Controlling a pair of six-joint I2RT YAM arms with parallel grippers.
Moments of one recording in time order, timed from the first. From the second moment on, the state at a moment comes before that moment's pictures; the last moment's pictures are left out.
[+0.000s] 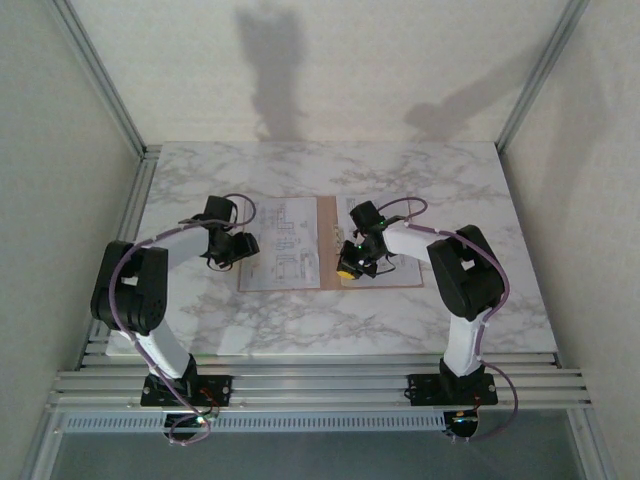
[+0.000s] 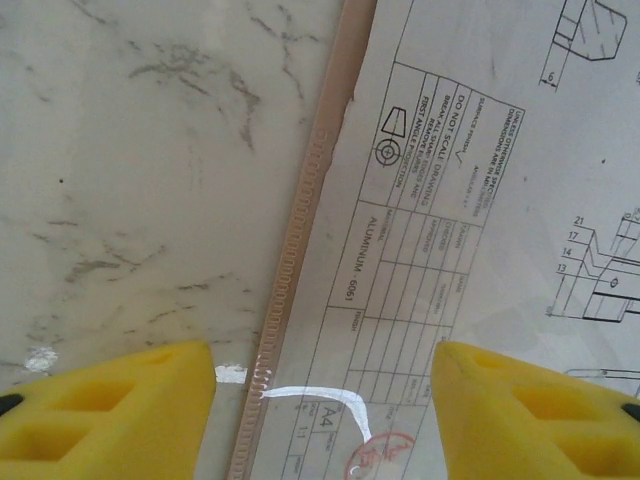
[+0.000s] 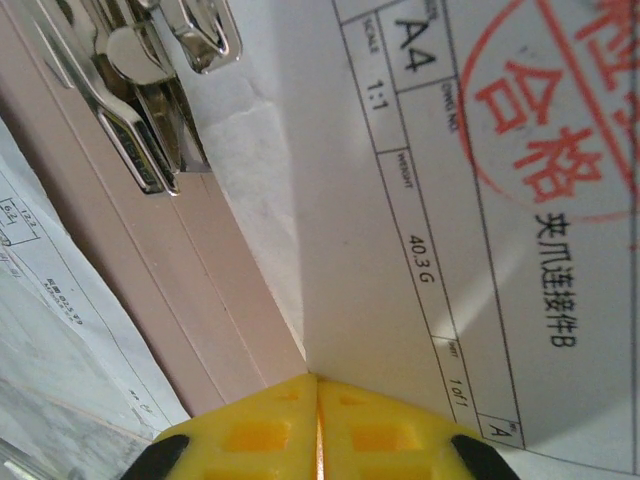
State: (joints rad) left arm -0.15 1.73 0.96 -0.43 0.17 -0.55; right arm 0.55 1.90 1.13 -0.53 -0.43 0.82
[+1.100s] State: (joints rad) left arm -0.25 1.56 1.08 -0.49 0.12 -0.56; right arm 0.54 1.93 1.17 -0.57 -0.44 0.82
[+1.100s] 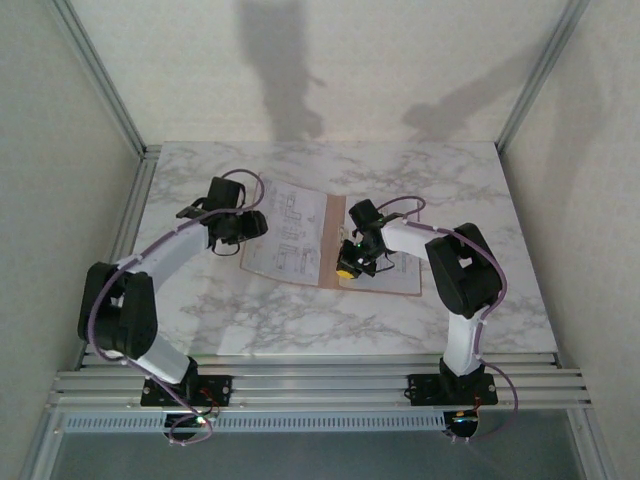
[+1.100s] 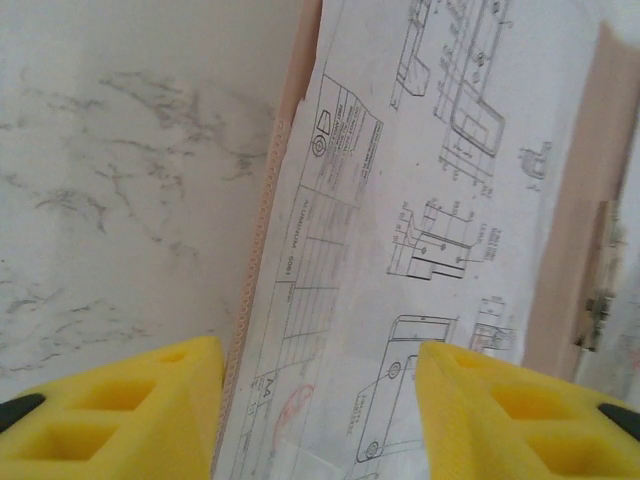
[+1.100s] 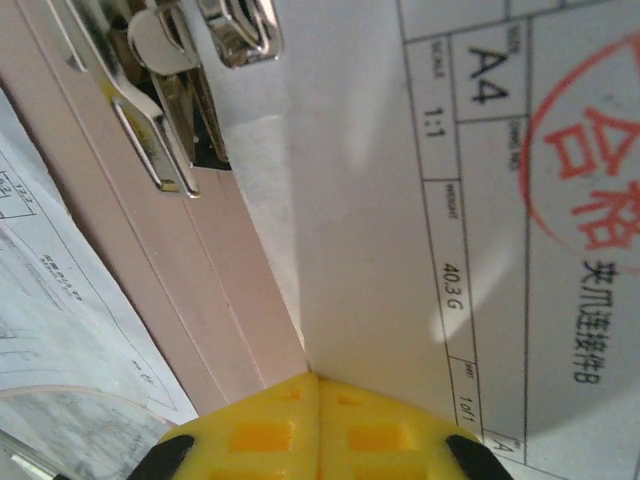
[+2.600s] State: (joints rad) left arm -0.31 1.49 1.28 -0.78 0.07 -0.52; right arm 0.50 1.78 1.29 -0.68 -0.38 0.78
